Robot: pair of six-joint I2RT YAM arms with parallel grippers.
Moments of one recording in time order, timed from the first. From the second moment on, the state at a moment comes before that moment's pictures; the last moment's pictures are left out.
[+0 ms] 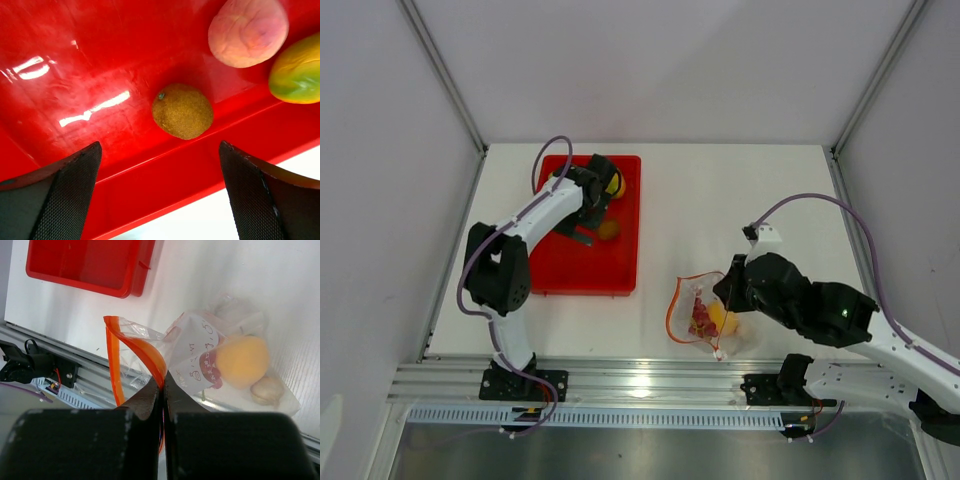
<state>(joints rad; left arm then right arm) -0.44 1.86 1.59 -1.08 -0.38 -1.67 1.08 0.81 1.07 -0.91 0.38 0.80</state>
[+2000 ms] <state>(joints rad) -0.37 1.91 1.38 -0.85 -0.12 -1.80 1.06 0.79 1.01 -0.89 0.39 0.78</state>
